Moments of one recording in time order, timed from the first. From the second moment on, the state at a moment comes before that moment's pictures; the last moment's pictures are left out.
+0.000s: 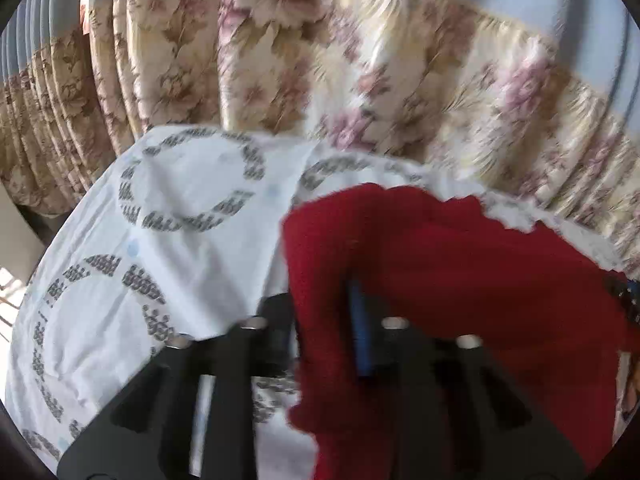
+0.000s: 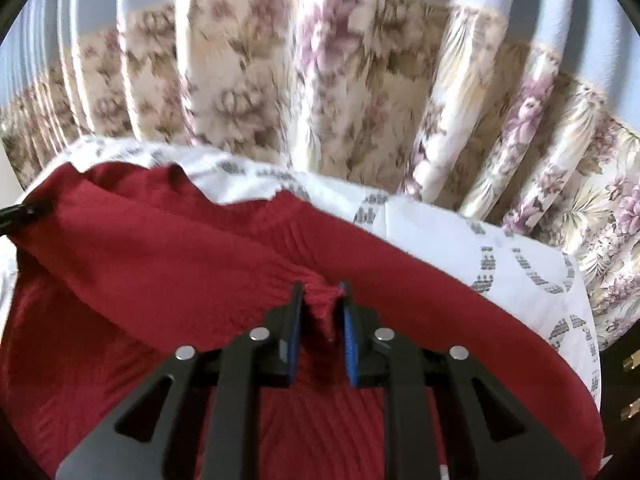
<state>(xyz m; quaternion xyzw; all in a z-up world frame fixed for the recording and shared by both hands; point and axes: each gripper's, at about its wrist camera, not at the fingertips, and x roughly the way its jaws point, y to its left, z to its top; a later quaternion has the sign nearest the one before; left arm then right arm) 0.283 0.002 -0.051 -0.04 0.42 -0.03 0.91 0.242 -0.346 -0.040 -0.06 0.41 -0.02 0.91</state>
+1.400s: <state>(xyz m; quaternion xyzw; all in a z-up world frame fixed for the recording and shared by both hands) 0.172 0.012 -0.030 -0.03 0.35 -0.02 0.94 0.017 -0.593 -0.064 0.08 0.41 -0.33 0.85</state>
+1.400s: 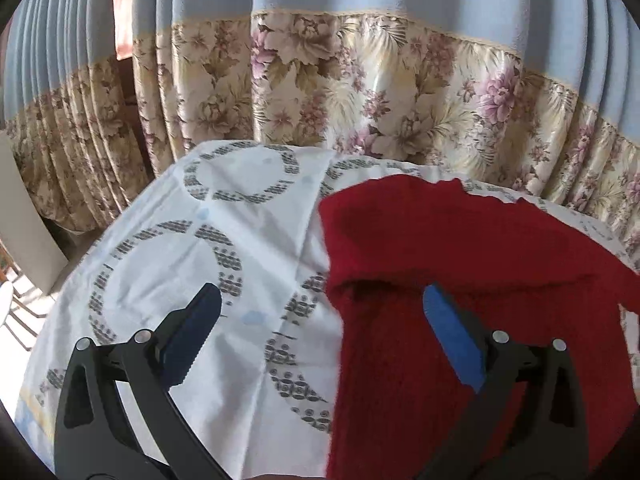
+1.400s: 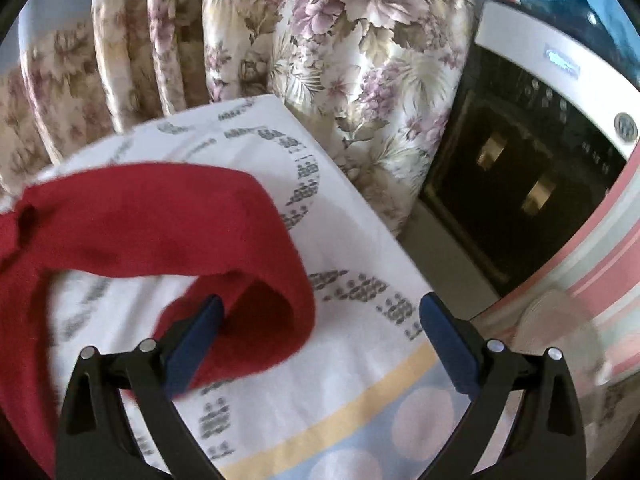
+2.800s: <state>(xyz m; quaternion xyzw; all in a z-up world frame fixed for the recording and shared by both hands) 0.181 0.041 -0.037 -0.08 0.35 0.00 0.93 0.186 -0.347 0.006 0.11 0.28 0.03 0.95</state>
